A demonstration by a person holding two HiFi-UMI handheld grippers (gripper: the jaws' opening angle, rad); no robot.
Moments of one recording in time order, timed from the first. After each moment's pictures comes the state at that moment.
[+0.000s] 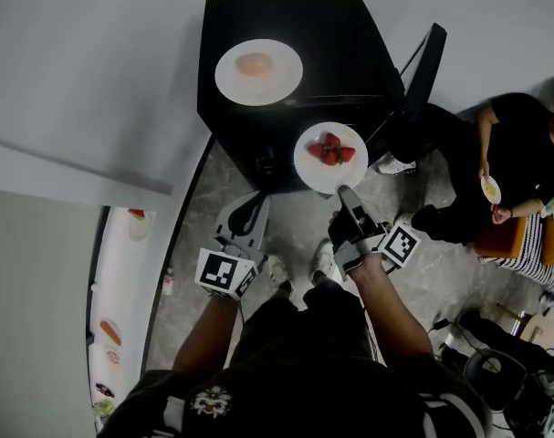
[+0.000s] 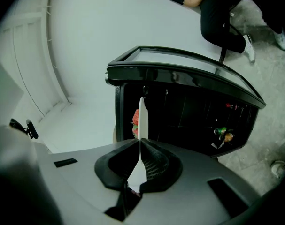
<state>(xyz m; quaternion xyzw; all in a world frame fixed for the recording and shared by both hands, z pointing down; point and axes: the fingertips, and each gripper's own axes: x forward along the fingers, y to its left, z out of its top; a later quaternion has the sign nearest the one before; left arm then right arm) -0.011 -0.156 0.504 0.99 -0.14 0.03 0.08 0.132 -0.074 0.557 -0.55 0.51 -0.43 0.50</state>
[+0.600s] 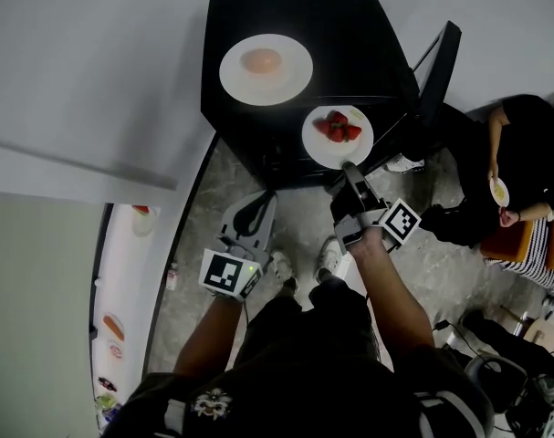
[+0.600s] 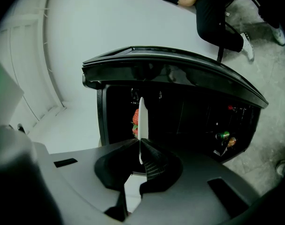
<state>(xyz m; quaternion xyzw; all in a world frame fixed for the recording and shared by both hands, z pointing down) 0.004 -0.173 0.516 0.99 -0.14 0.04 0.08 0.177 -0.131 0.590 -0.56 0.48 -0.43 0.52</state>
